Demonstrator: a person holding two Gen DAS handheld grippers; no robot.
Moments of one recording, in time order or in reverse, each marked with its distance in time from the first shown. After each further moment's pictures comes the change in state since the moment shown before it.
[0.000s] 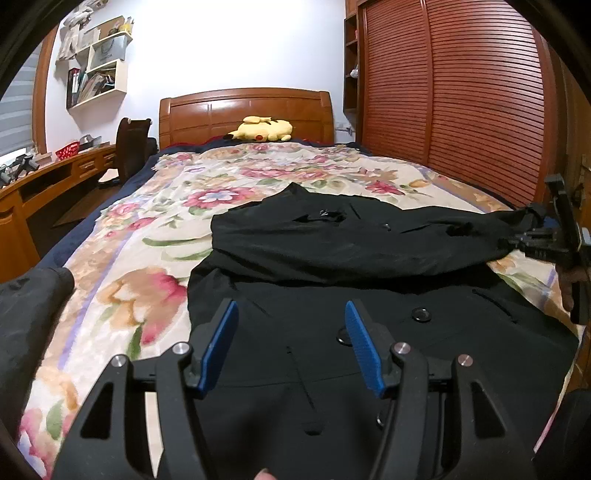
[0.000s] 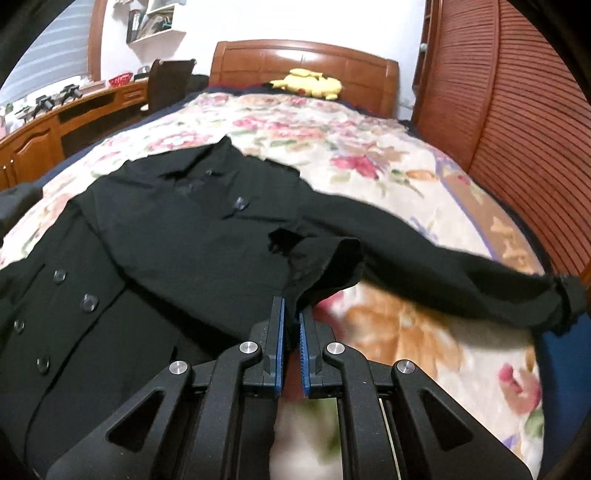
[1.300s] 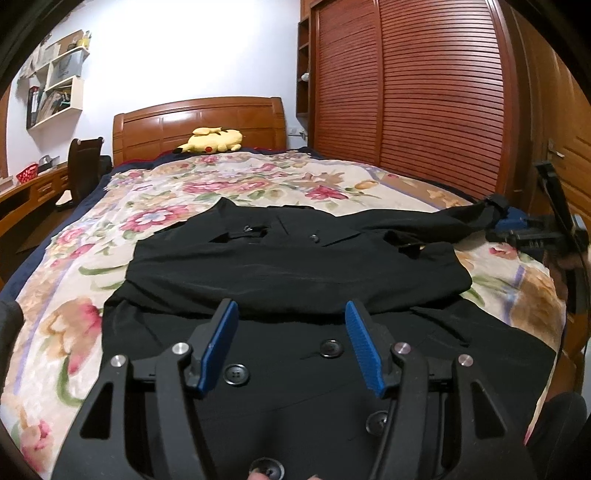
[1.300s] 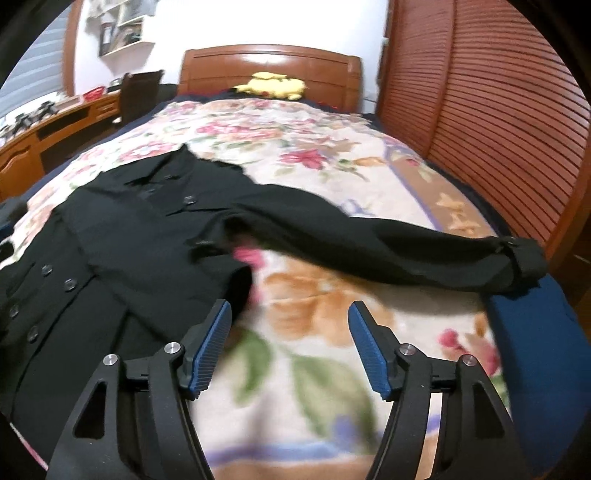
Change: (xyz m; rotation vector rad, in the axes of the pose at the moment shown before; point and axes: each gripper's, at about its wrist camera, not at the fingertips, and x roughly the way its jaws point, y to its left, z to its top) left arm 0.024 -0.092 0.021 0.085 -0.023 -0.141; right arm -0.044 -0.085 -0.018 0.096 -0.013 -0.102
